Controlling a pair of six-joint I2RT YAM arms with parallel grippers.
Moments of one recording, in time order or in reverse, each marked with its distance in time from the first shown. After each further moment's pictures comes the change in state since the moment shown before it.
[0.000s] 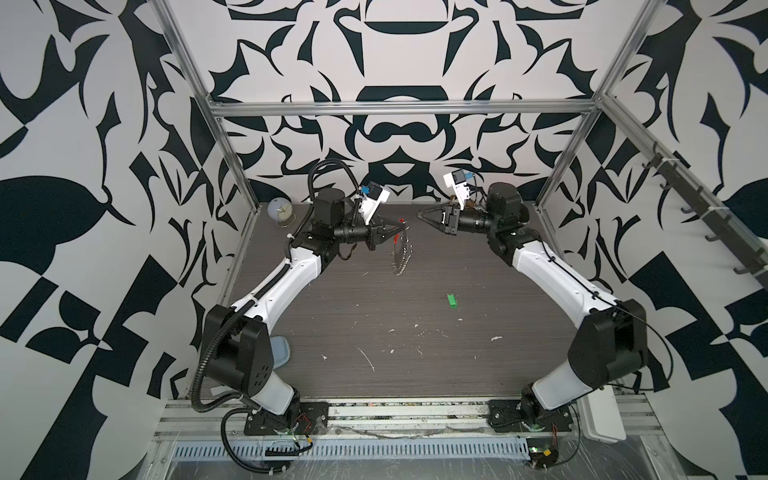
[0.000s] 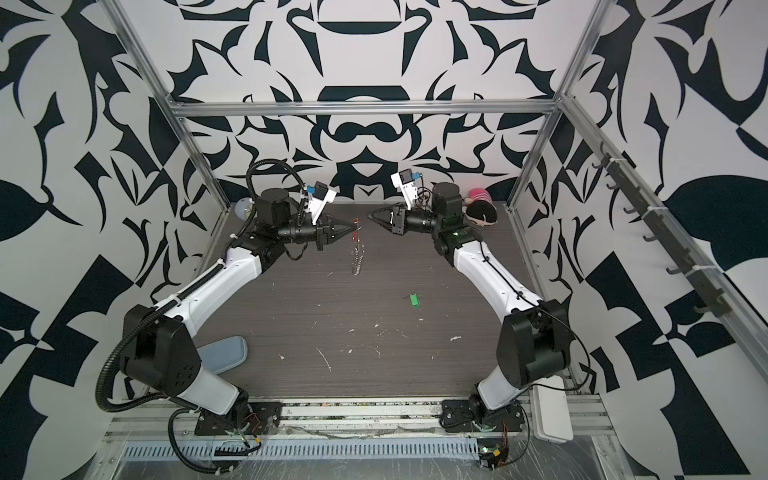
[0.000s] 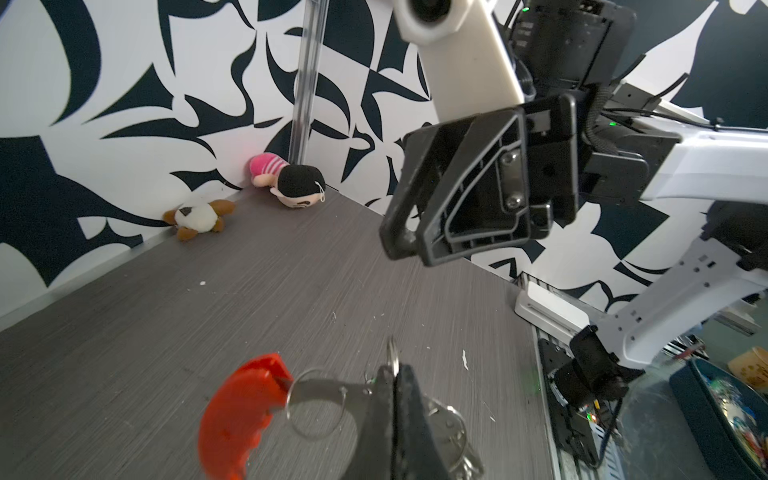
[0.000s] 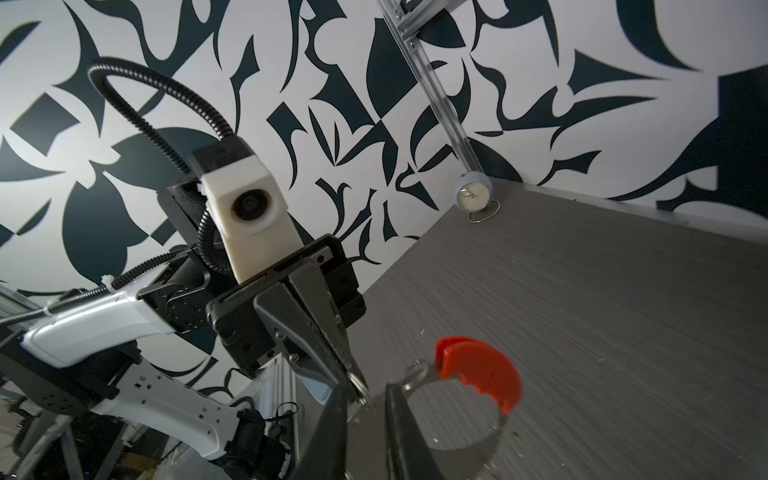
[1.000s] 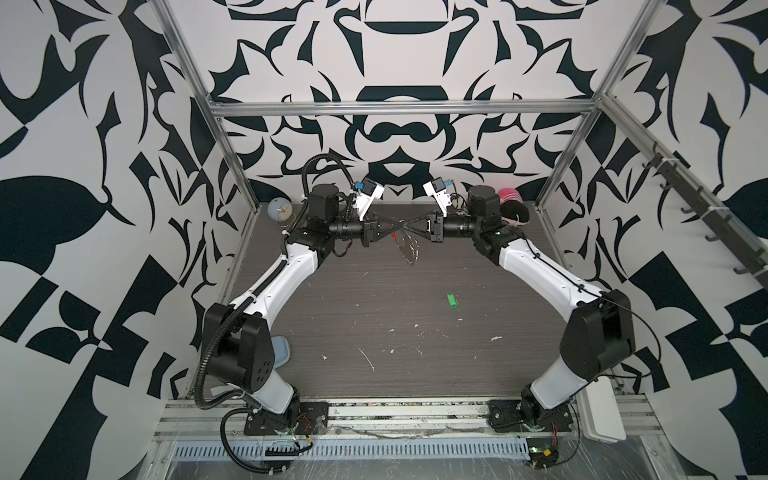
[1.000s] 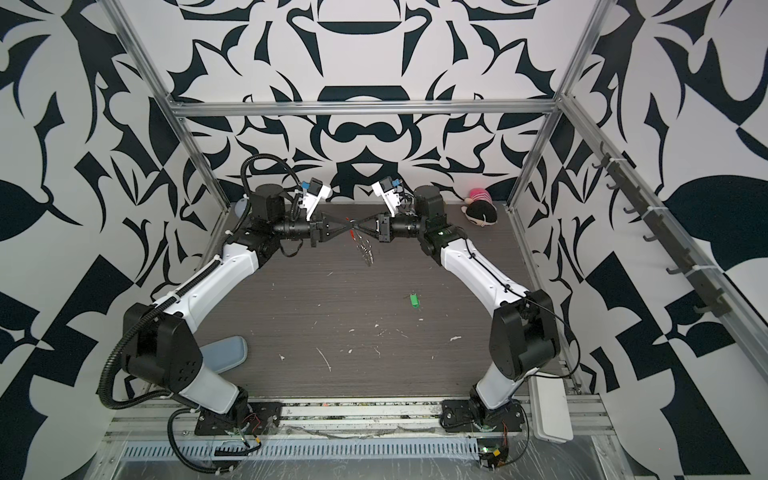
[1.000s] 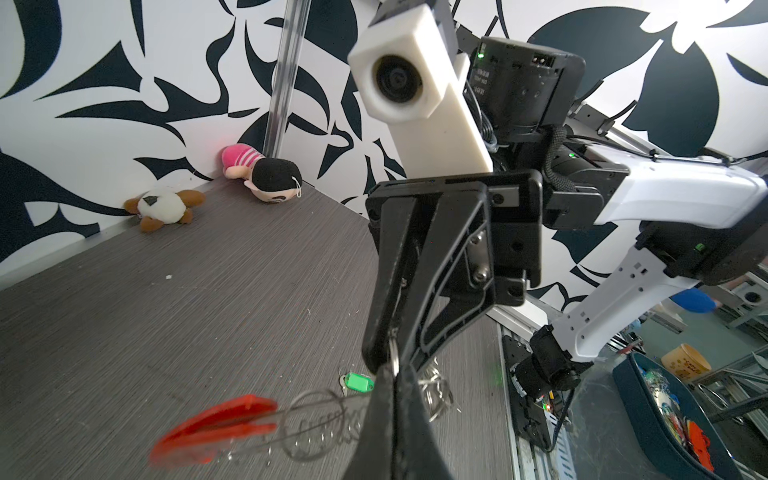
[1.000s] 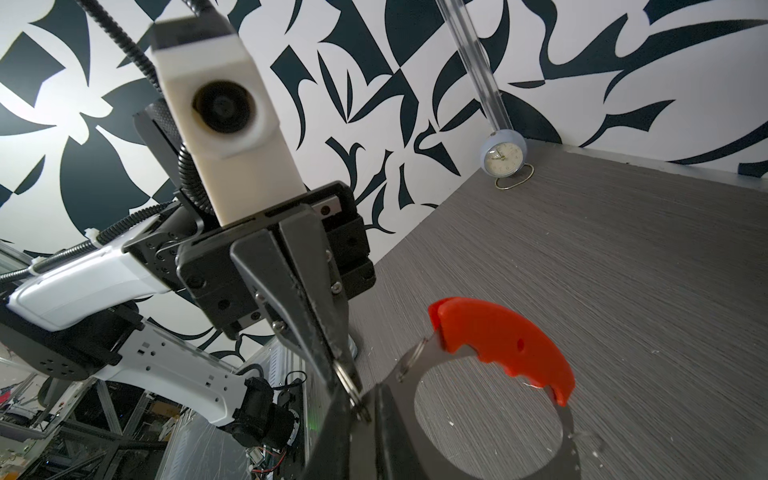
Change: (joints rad) left arm 0.033 0.017 0.032 -0.003 0.104 -0.081; right arm 0.071 0.051 0.040 -0.056 -0.011 -0.064
